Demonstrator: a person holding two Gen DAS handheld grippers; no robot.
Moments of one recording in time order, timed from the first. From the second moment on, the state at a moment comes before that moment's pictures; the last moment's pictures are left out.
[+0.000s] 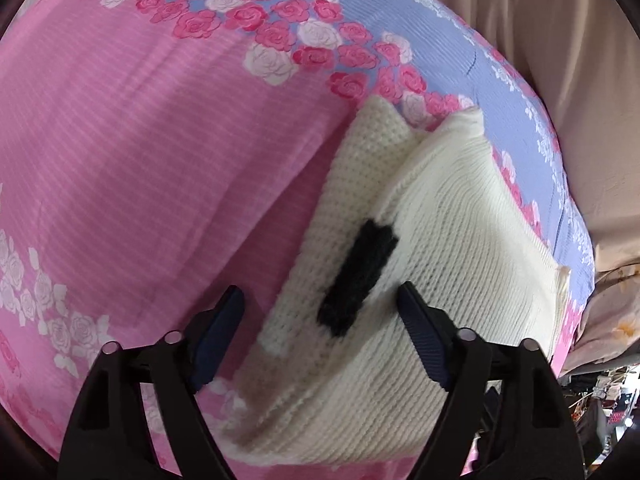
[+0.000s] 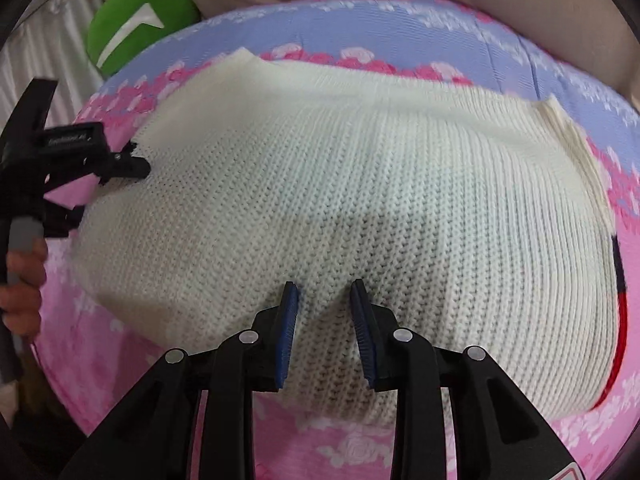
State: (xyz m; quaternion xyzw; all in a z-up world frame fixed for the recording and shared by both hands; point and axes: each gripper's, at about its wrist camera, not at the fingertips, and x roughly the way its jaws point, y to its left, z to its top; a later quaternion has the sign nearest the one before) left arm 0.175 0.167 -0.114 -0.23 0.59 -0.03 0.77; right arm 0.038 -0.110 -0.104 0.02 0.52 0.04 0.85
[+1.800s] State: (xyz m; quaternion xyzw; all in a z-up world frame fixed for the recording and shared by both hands) left arm 0.036 -0.027 -0.070 -0.08 0.58 -0.07 0.81; right arm -0.056 -0.278 -0.044 0.20 0.48 0.06 0.85
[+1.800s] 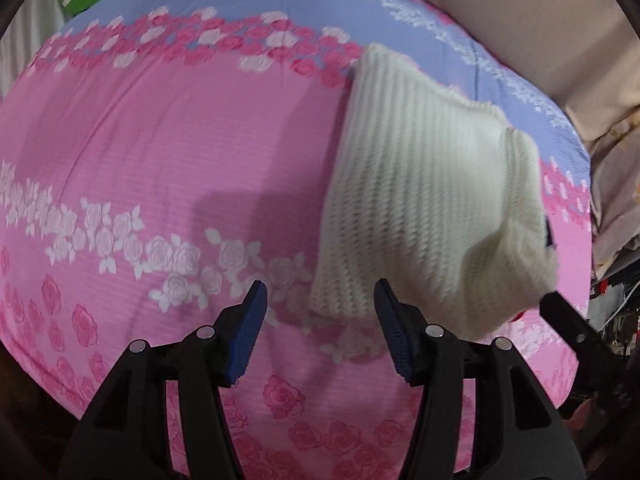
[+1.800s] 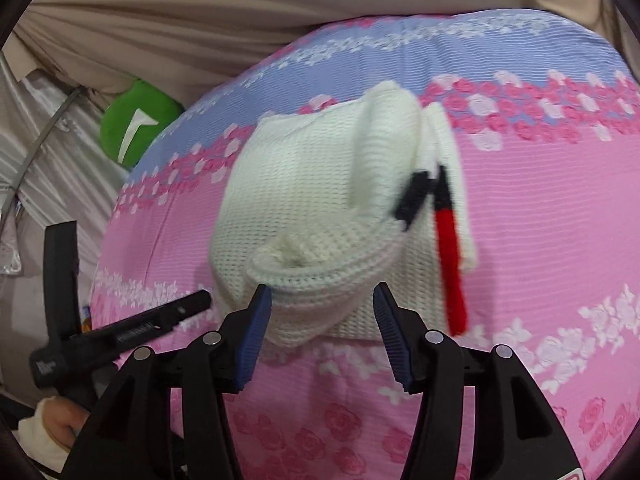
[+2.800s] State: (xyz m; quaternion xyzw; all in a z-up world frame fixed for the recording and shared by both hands) left arm 0.055 -0.067 -0.067 -0.03 0.57 -0.10 0.82; right arm -0.023 -0.319 -0.069 0.19 0.51 0.03 0.84
